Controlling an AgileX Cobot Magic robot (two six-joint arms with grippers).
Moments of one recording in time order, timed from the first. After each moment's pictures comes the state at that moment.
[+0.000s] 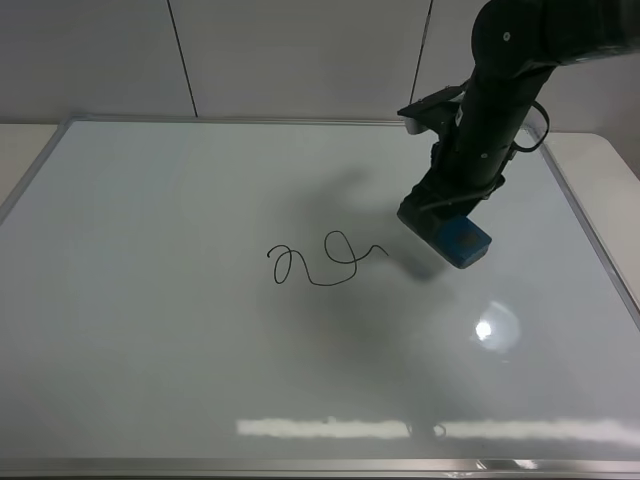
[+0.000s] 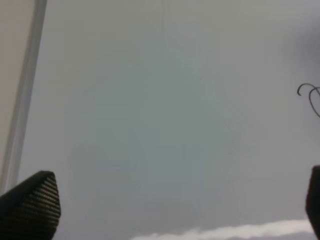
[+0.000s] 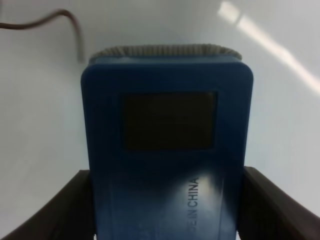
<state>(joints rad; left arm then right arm) 0.02 0.00 -0.50 -0.14 1.06 0.10 0.46 1.84 -1.24 -0.01 0.93 -0.25</state>
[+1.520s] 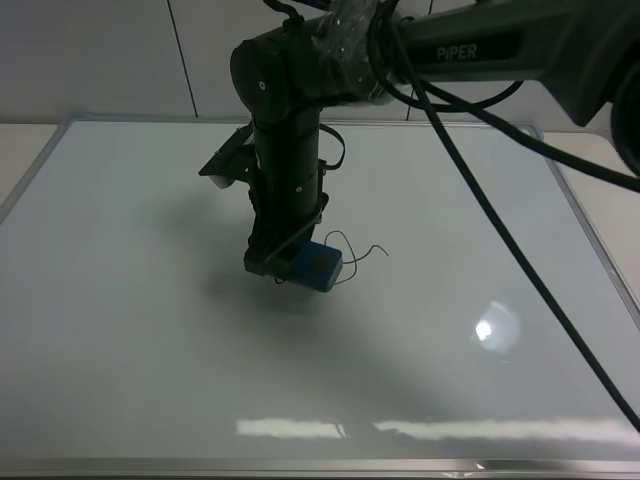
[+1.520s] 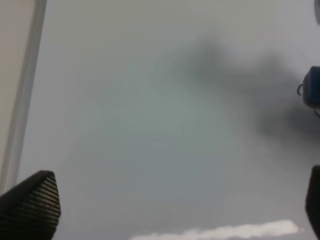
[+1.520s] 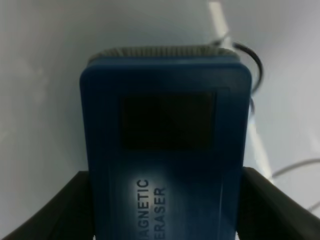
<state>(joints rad) 0.02 0.00 -0.50 -0.14 1.06 0.10 0.87 2.20 -1.70 0.00 1.10 -0.37</state>
